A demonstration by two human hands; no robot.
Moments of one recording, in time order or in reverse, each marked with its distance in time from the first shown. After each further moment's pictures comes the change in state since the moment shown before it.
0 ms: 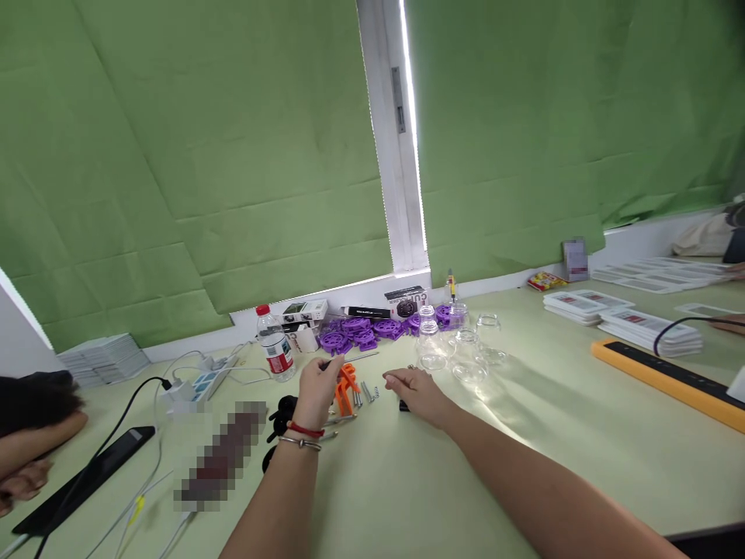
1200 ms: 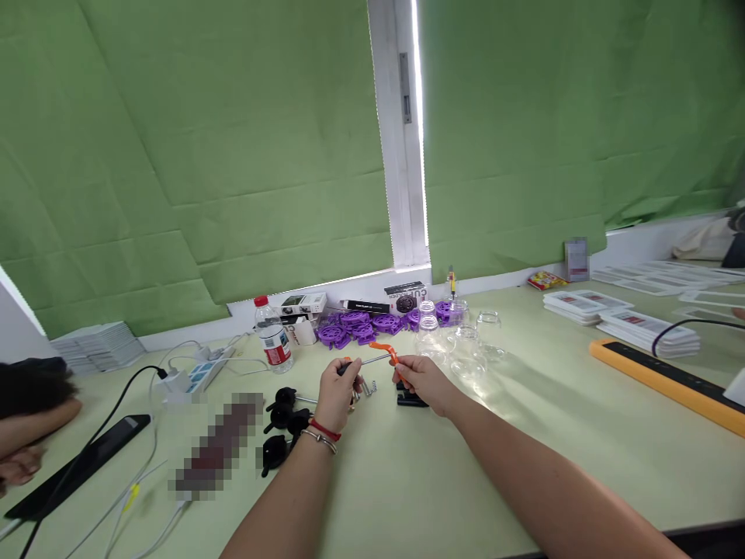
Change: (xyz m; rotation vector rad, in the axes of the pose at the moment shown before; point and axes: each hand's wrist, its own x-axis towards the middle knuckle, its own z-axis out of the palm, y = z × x) left_hand -0.012 -0.038 0.029 -0.195 -0.184 -0.097; right_hand 0.009 0.007 -0.008 0.334 0.010 0.190
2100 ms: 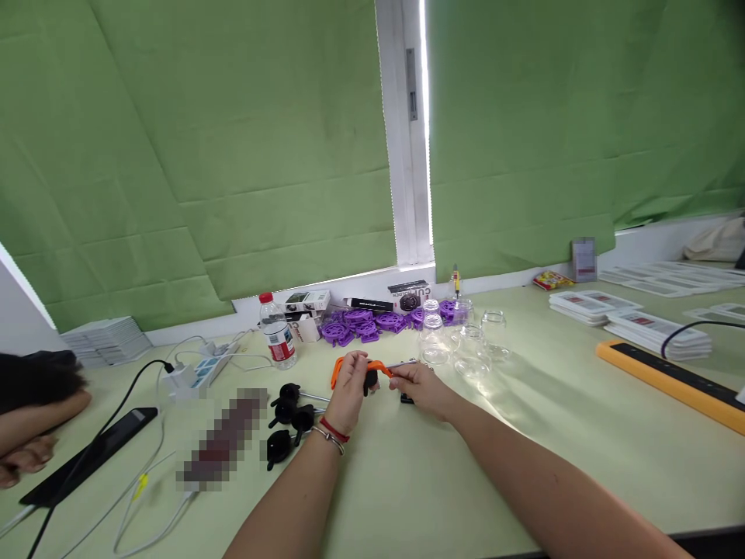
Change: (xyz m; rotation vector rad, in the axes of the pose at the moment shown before) left_hand -0.014 0.002 0.009 -0.105 -0.172 0.131; right_hand -0.008 -0.001 0.008 -0.256 -0.173 -0.179
